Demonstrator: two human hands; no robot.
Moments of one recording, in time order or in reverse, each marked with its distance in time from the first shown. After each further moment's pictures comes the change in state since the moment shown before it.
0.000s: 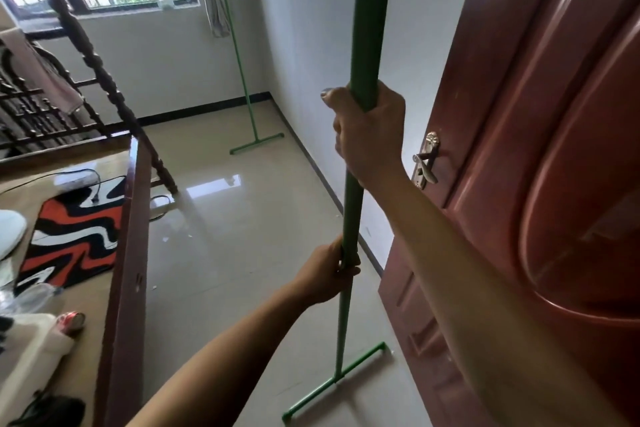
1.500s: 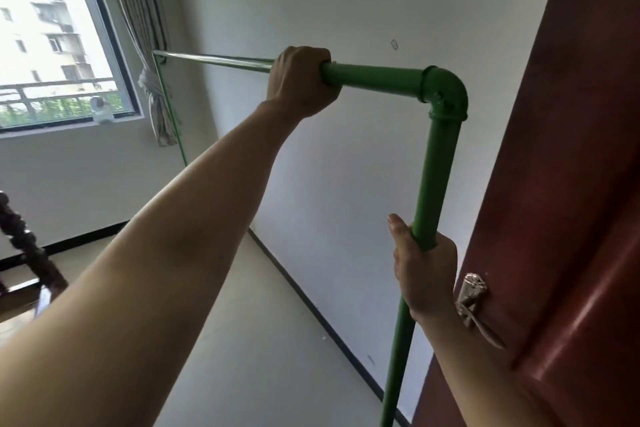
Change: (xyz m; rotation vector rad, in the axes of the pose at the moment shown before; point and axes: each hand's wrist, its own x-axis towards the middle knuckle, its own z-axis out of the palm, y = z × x) left_hand 0.412 0.126 -0.396 0.498 0.724 0.567; right_hand 0.184 0.125 0.045 -0.236 0.462 0.045
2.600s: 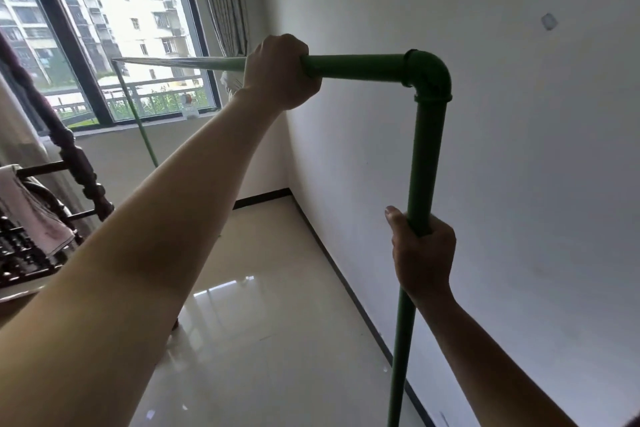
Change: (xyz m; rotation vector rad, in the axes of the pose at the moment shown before) left_hand 0.052 -0.182 0.010 0.355 -0.087 -0.201; right_hand 0.124 0.064 0.187 0.030 -0.159 -0.101
